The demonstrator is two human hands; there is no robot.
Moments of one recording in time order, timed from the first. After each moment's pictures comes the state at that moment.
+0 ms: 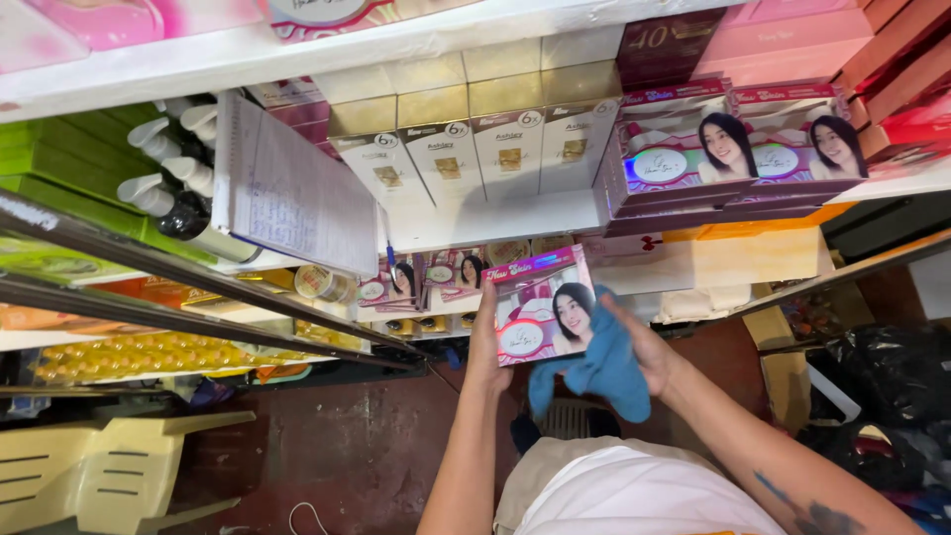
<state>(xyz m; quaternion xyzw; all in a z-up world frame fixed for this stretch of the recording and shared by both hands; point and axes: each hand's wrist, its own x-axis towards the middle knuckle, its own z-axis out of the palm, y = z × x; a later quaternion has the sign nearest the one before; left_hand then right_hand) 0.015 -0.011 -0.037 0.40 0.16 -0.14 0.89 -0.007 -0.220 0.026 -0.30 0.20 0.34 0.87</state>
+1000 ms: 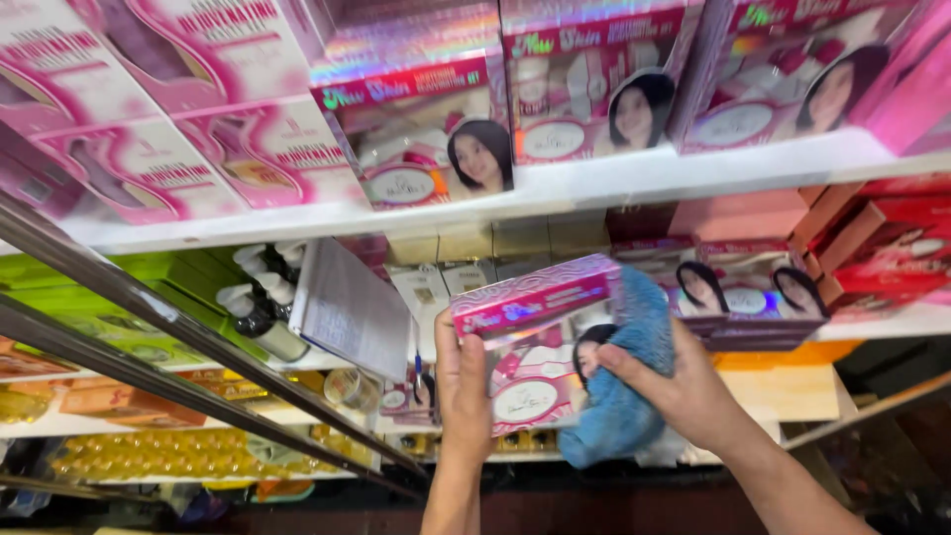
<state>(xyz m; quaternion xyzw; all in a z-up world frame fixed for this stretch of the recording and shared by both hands) 0.015 -0.006 0.168 0.47 -0.18 0.13 0.85 0.007 -0.237 0.191 -0.75 -0.08 -0.01 0.66</state>
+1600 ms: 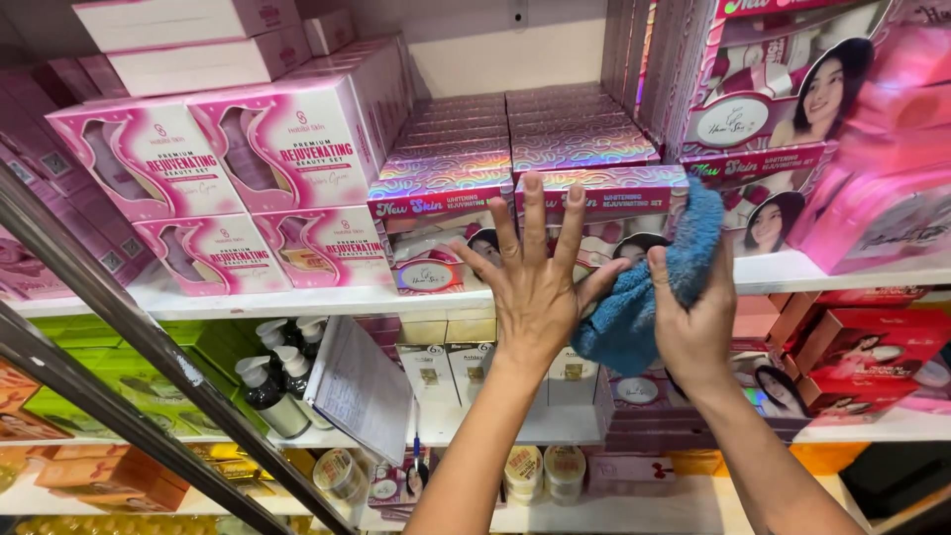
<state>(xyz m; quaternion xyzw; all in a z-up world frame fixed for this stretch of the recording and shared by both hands) 0.134 -0.084 0.301 0.76 -0.19 0.60 0.15 0.092 -0.249 0.290 -0.68 -0.14 -0.45 0.57</state>
